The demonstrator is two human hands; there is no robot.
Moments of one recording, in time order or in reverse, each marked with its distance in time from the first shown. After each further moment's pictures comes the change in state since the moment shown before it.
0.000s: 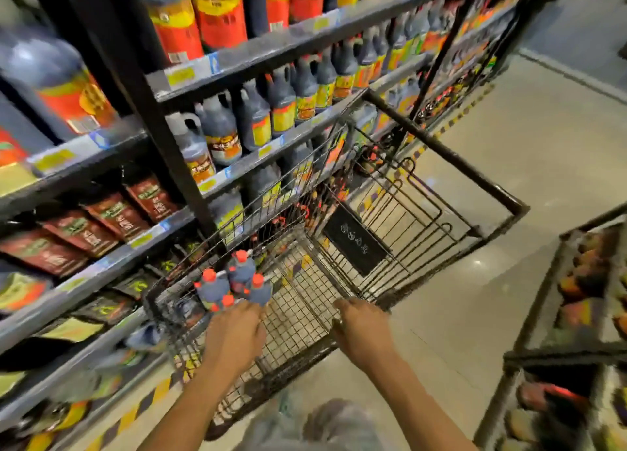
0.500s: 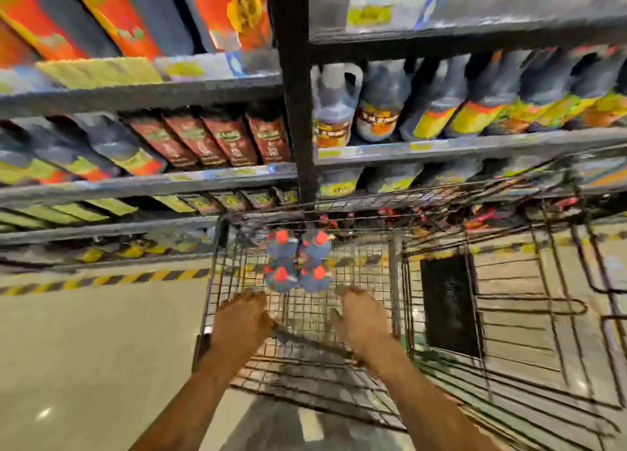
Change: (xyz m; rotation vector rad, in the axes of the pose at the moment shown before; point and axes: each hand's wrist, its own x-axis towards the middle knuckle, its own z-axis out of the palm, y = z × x) left_hand 0.027 -0.014 0.042 -0.206 -0.145 -0.712; right_hand 0.200 -0.036 0.041 -0.104 -0.419 -0.484
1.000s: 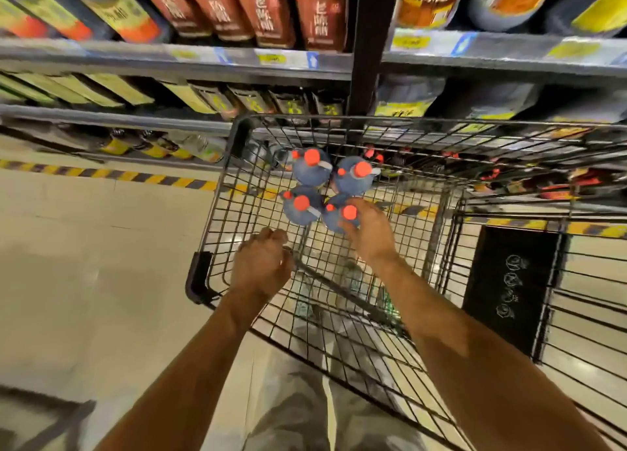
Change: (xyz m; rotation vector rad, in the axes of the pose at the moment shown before) left_hand 0.037 0.002 0.079 -0.299 0.082 -0.200; right_hand 0.137 0.014 0.072 0.381 0.066 -0.176
